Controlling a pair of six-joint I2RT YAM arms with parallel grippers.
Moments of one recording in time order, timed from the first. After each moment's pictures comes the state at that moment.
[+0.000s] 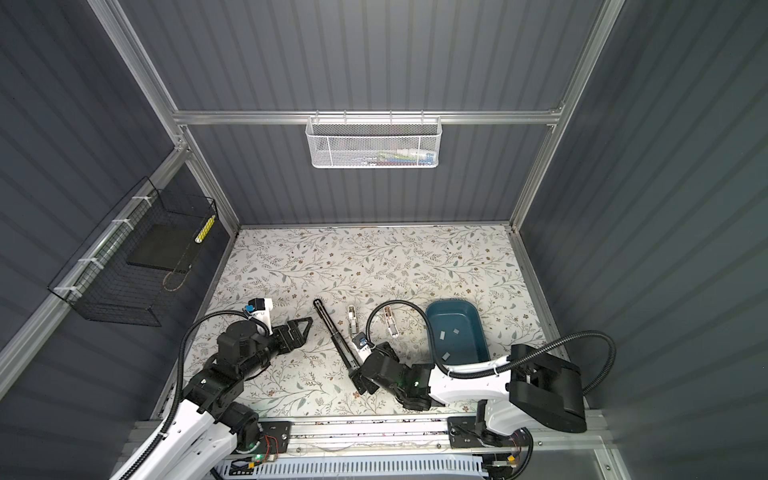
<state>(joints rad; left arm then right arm) -0.46 0.55 0.40 -0.33 0.07 -0.67 1.28 1.40 0.54 0.21 0.38 0.33</state>
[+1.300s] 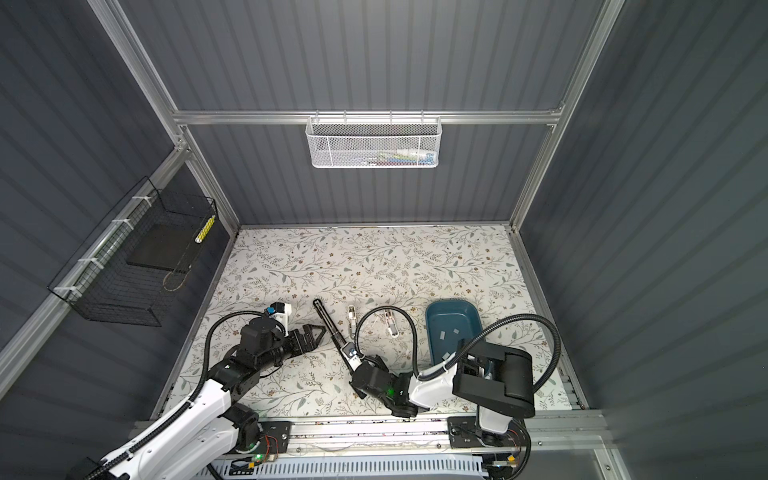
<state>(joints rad) -0.46 0.79 0.32 -0.14 0.21 -0.72 1.32 1.68 0.54 0.51 0.45 0.28</state>
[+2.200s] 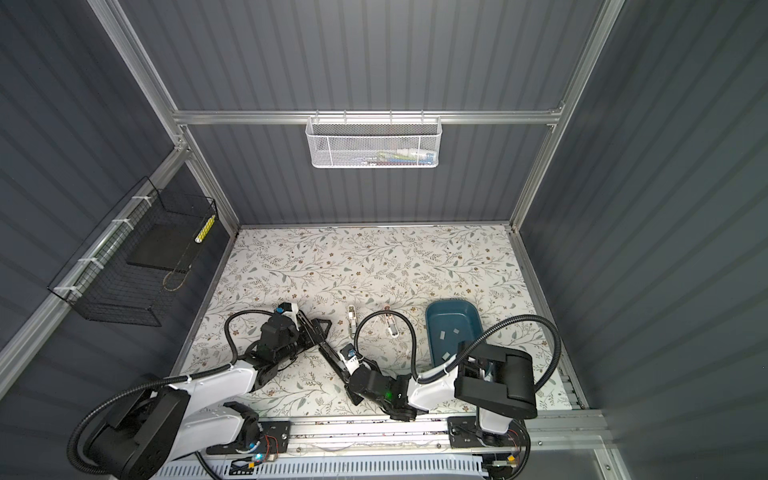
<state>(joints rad) -0.46 1.25 0.25 0.39 0.09 -0.81 1.37 1.67 0.54 0.51 0.37 0.43</state>
